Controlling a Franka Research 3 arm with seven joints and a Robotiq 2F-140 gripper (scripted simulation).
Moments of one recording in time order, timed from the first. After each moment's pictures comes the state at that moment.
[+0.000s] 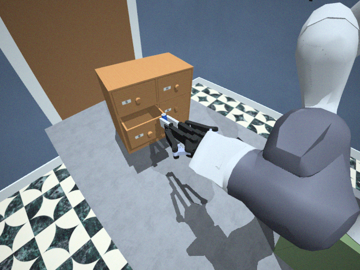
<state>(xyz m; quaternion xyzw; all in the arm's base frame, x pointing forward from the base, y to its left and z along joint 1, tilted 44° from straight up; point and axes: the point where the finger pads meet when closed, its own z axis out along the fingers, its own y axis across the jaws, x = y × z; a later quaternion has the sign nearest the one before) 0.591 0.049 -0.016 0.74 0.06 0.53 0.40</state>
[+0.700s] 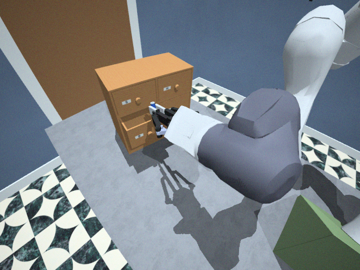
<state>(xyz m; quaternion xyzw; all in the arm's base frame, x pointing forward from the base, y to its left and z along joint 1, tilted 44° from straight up) 0.657 0.027 -0.008 0.75 0.06 0.53 0.40</state>
